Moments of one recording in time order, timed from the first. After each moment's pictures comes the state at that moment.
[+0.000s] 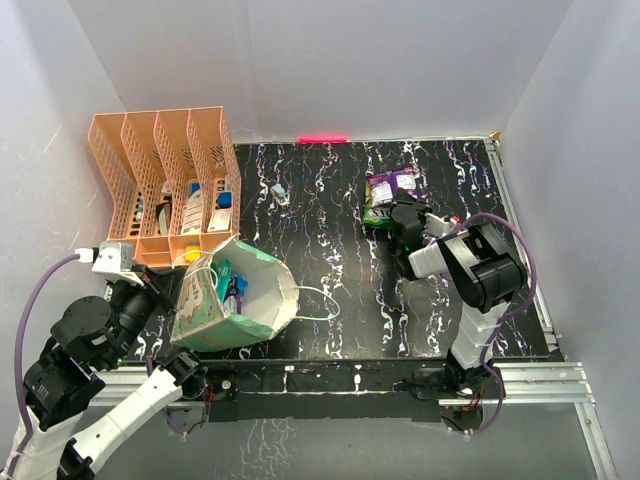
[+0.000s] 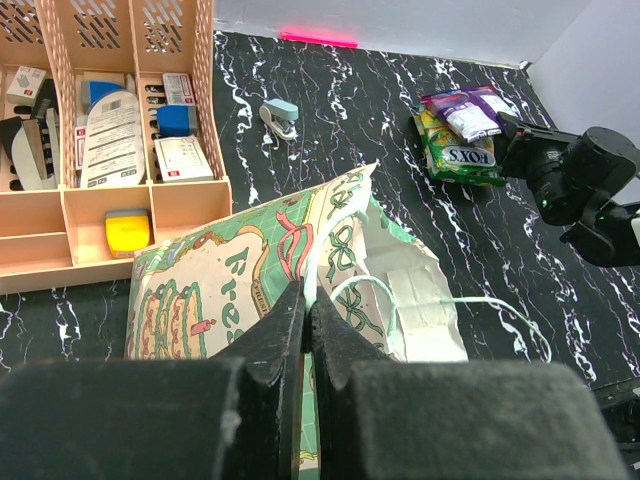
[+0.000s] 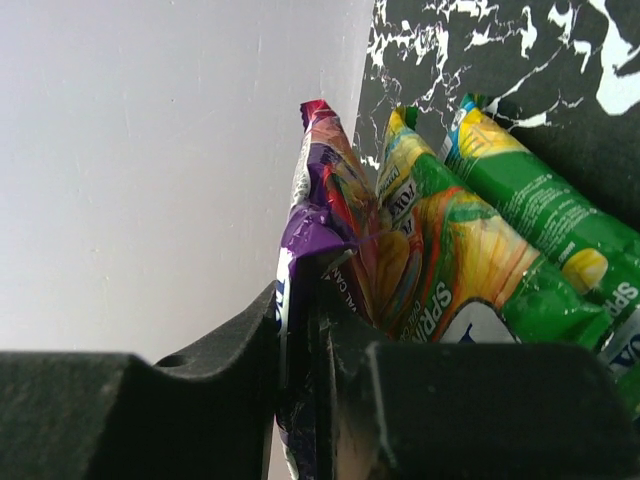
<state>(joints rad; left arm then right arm) -0.70 0.32 1.06 -0.94 -0.41 -0.37 0.36 1.85 0.69 0.98 0.73 1.51</state>
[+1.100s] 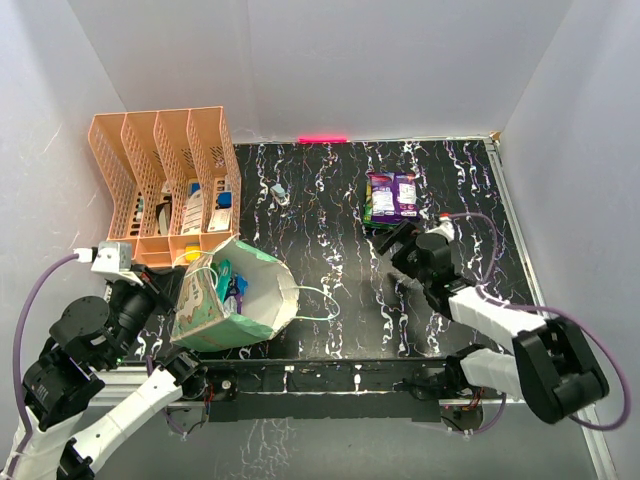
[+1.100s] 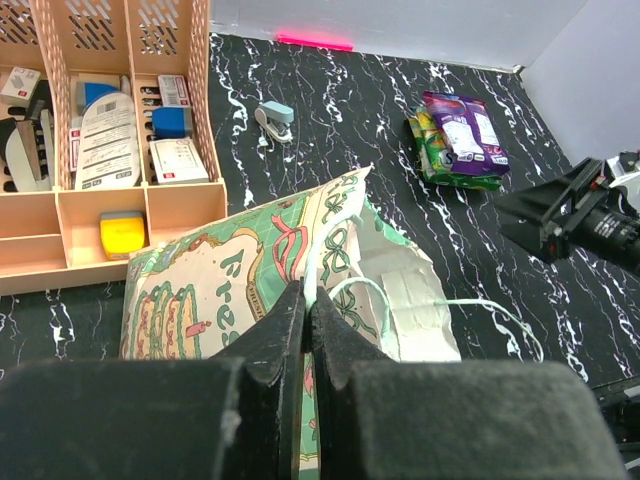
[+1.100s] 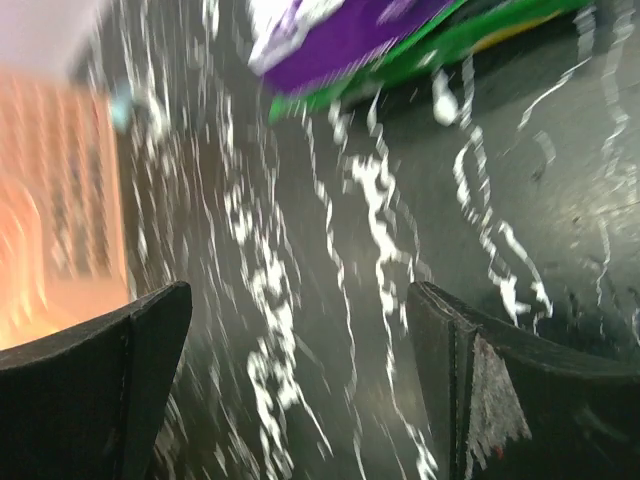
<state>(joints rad) -0.70 0.32 1.07 -0.94 -0.40 -0.37 0.38 1.20 0.37 0.43 0.19 1.04</state>
